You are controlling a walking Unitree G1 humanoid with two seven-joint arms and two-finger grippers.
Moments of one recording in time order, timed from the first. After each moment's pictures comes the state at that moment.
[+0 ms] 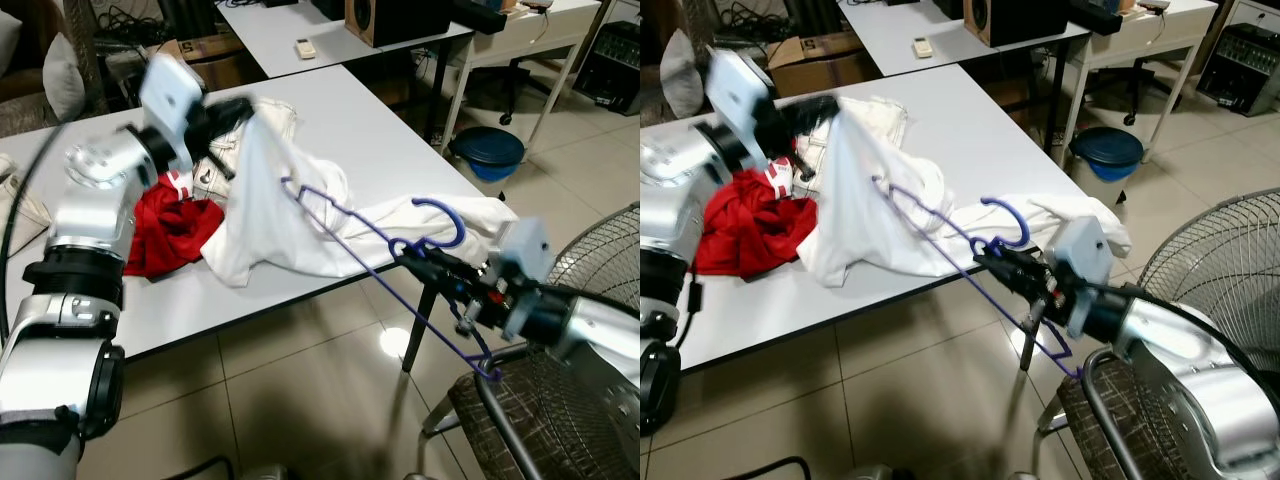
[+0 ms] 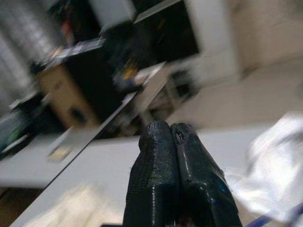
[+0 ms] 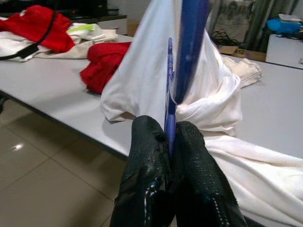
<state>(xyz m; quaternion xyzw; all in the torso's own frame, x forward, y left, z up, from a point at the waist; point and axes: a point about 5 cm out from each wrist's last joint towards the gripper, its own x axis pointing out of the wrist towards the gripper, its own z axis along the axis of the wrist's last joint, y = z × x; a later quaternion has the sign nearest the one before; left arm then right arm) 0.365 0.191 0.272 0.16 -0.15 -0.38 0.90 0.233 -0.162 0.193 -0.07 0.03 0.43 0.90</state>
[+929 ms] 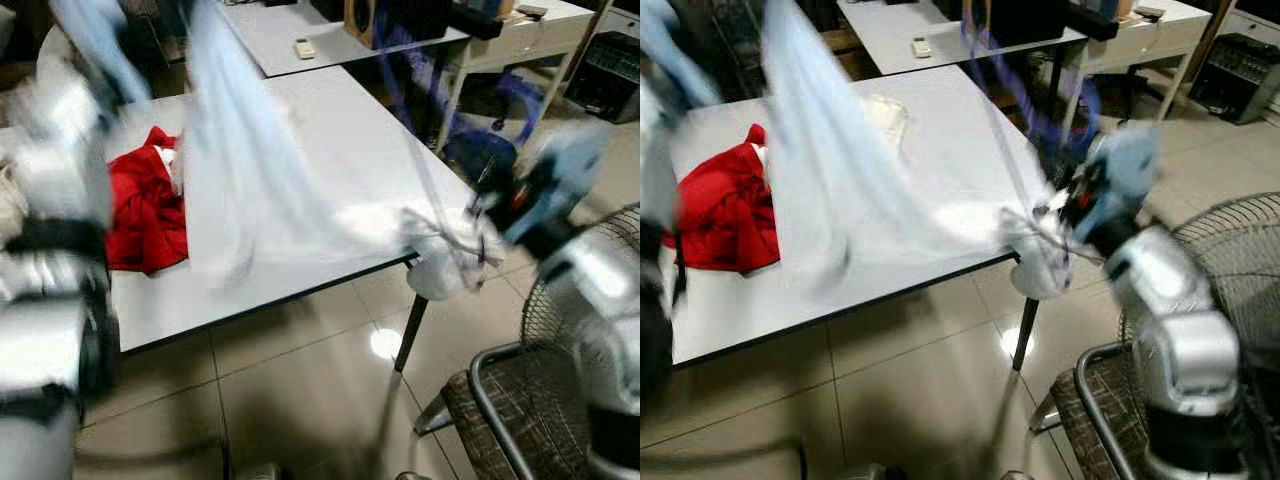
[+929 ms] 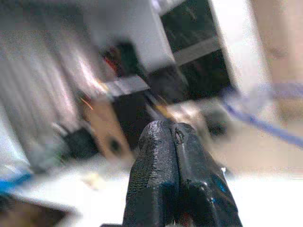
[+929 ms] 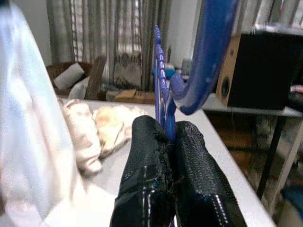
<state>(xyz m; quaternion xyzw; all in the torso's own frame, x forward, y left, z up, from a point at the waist) 0.371 0.217 0.275 0.14 -0.19 -0.33 0.92 0.280 -0.177 0.221 -0.02 -0.08 0.21 0.97</state>
